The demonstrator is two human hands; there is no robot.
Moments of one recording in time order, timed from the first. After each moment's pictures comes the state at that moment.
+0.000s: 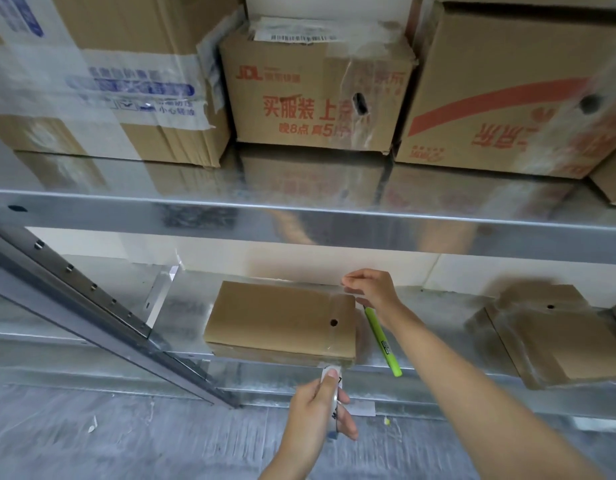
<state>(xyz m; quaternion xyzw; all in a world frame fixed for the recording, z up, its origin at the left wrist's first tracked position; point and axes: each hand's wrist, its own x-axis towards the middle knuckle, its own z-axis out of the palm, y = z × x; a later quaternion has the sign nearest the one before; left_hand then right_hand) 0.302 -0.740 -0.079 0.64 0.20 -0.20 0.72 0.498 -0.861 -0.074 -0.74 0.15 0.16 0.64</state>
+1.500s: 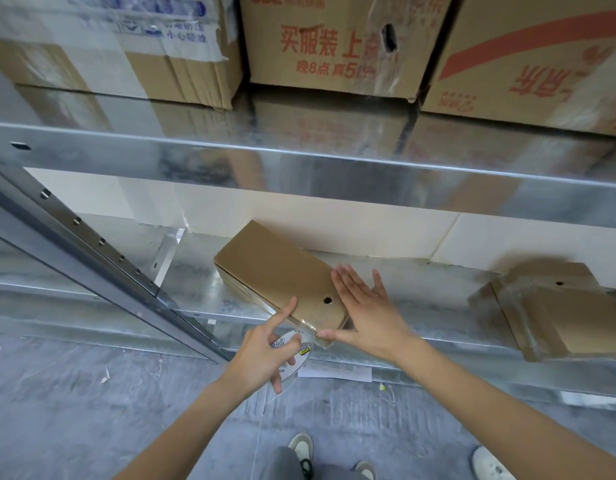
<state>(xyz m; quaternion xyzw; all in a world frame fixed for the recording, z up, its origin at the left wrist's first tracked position) 0.315 -0.656 -0.093 0.78 0.10 -0.17 0.59 0.413 -0.871 -0.092 -0.94 -0.31 0.12 0.02</state>
